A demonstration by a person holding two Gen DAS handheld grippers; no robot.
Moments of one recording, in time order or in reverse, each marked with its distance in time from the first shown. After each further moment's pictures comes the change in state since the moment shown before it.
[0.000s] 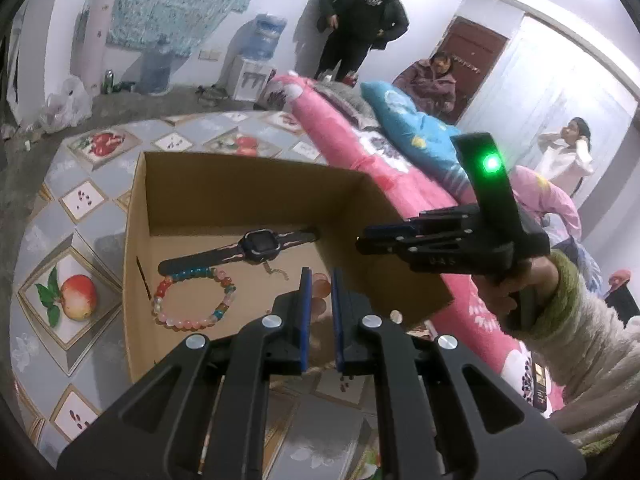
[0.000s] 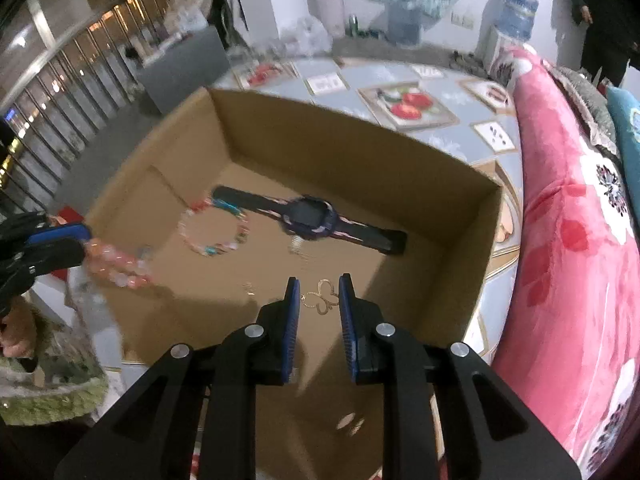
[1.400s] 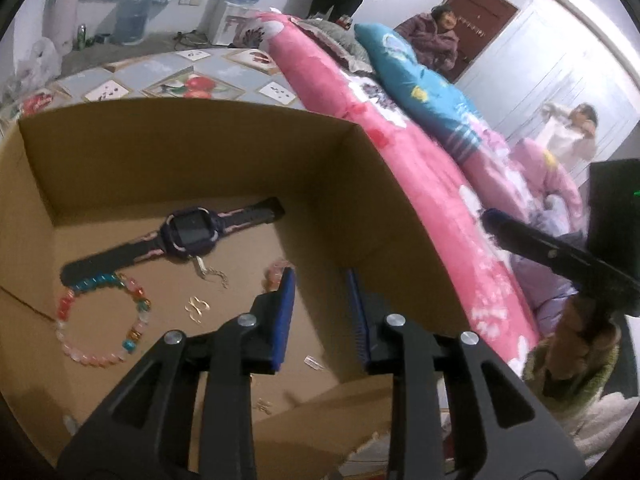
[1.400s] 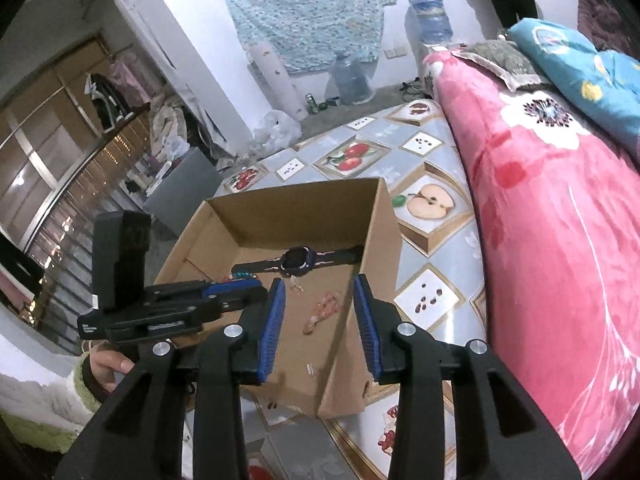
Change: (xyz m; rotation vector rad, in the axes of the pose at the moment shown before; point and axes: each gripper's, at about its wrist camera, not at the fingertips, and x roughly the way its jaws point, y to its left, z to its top) left arm 0.113 -0.021 0.014 -0.041 0.180 -0.081; right arm -0.090 -0.060 -0.083 0.372 -0.348 0.146
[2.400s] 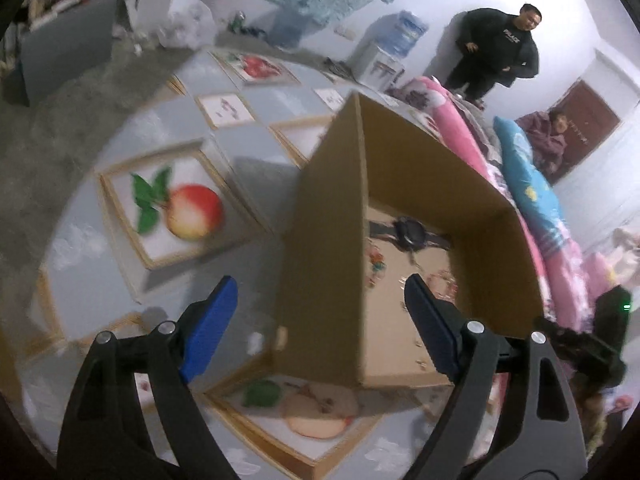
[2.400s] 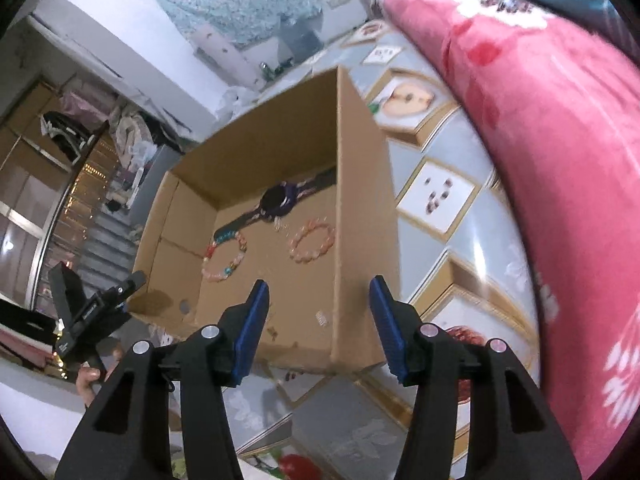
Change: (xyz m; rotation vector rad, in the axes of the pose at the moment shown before) left arm -0.115 0.120 -0.067 -0.371 -0.179 0.284; right arm 0.047 -0.005 -0.054 0.247 0.145 -0.040
